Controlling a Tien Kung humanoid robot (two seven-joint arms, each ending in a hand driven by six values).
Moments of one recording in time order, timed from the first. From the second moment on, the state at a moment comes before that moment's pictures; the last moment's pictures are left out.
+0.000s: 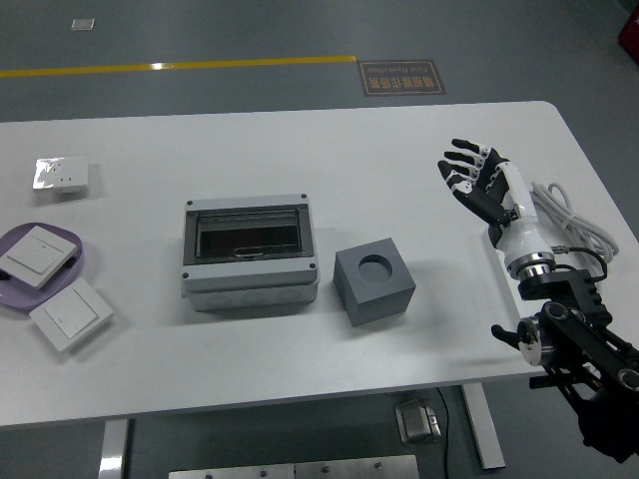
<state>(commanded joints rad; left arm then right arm) 0.12 0.33 -0.20 -0.31 -0.19 0.06 0.00 0.22 -0.33 1.06 1.39 -0.91 -0.36 0.25</state>
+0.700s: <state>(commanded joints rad) 0.11 0.32 -0.20 -0.30 -0.20 0.06 -0.01 0.21 -0.33 1.07 1.40 -0.90 -0.35 0.27</state>
